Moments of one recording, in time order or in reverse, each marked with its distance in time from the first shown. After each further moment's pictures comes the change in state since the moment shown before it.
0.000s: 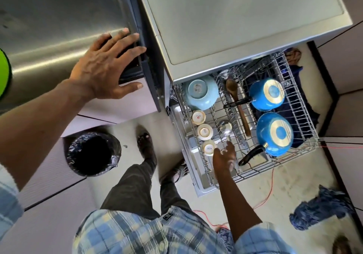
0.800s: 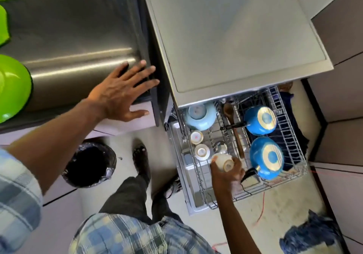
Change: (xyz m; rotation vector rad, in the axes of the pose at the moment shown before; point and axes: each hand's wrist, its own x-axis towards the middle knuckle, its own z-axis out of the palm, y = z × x) left_hand 0.002 -0.003 -0.002 0.126 -0.111 0.078; right_hand -0.039 -0.067 -0.036 -0.071 0.194 -0.227
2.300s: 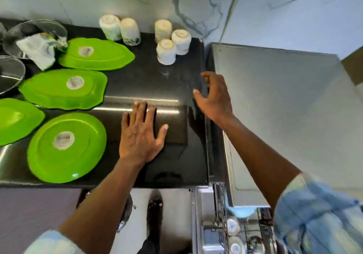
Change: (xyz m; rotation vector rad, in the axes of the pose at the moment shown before) left_hand -0.019 -0.095 0.017 -0.283 0.234 -1.015; right_hand 0.072 -0.467 0.200 0.005 -0.466 -1.131
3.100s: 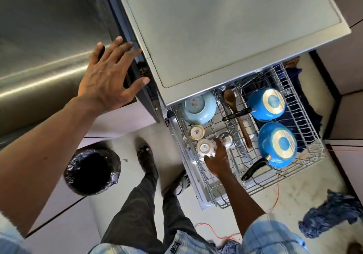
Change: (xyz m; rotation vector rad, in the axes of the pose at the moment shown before) left_hand -0.052 0.113 0.024 -0.020 -0.181 0.693; right_hand -0.501 0.182 -0.003 0.153 -0.111 0.959
